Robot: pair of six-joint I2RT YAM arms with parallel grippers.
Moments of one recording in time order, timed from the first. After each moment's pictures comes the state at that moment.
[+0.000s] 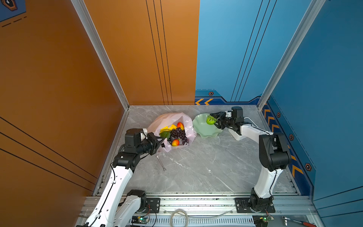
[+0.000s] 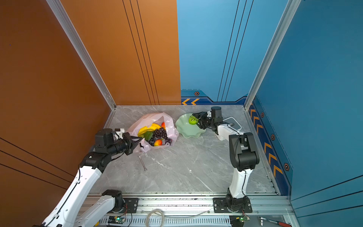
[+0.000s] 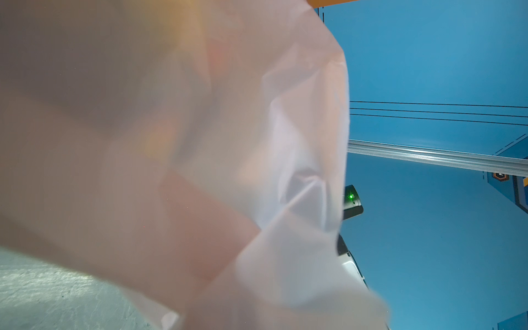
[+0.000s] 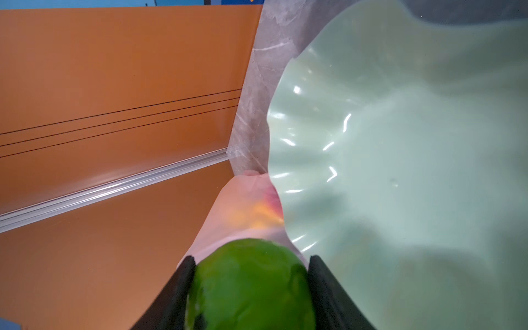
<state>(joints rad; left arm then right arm) -0.09 0.87 0.79 -0.45 0.55 -1.23 0.16 1.88 1.23 0.14 -0.67 1.34</state>
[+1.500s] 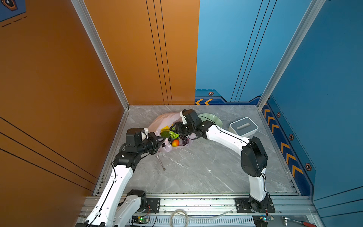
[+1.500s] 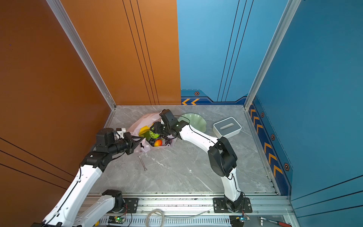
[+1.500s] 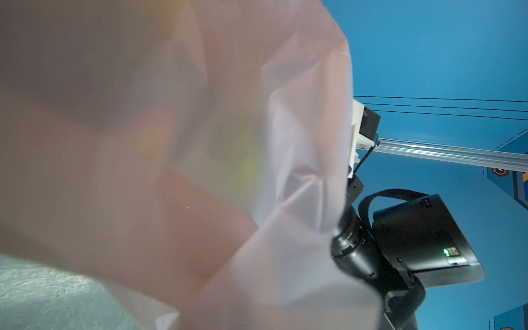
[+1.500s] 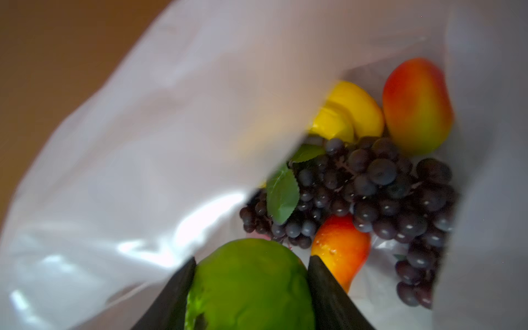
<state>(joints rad) -0.11 0.89 0.80 -0.44 0.57 -1.23 0.79 2.02 1.72 -0.35 -0.18 0.77</state>
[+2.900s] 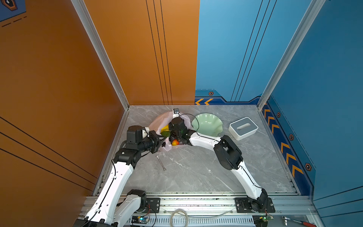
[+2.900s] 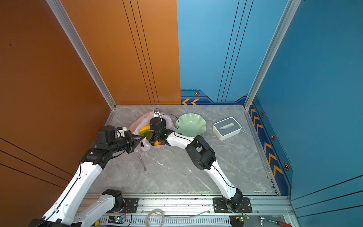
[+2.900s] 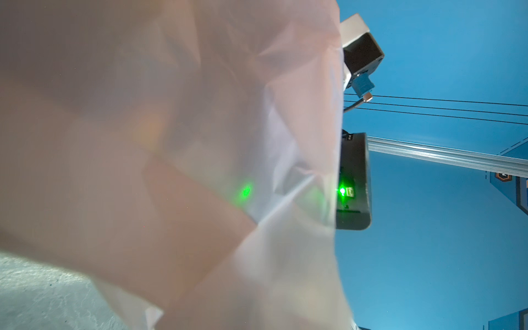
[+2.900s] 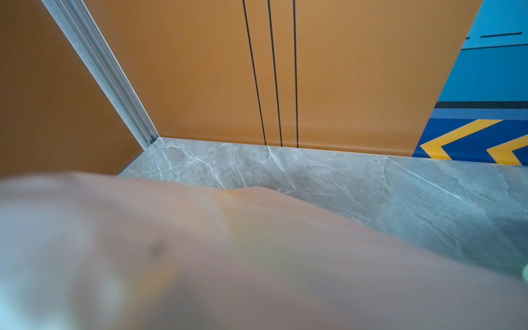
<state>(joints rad) -0.12 0.93 0.85 -0.48 0.57 -1.25 0.85 2.42 1.89 0.26 0.47 0.30</state>
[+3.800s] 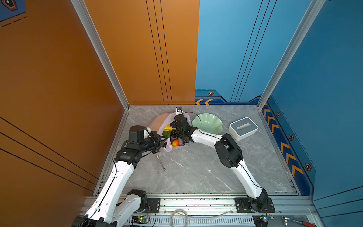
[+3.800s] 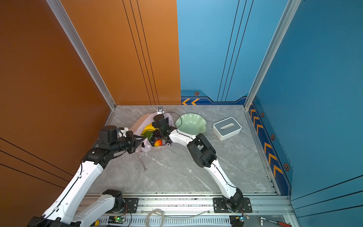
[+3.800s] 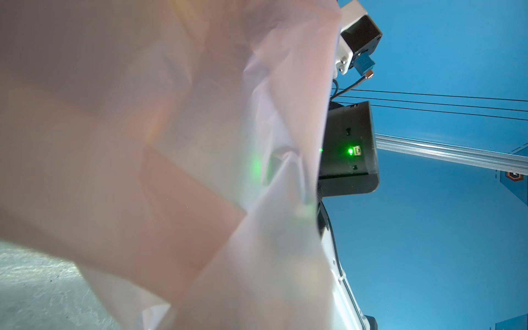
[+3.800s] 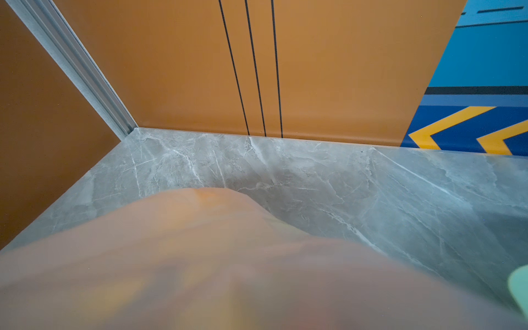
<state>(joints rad) -0.15 0.94 0.85 -0.48 0.55 -1.26 0.80 2.41 1.92 0.16 0.40 0.33</state>
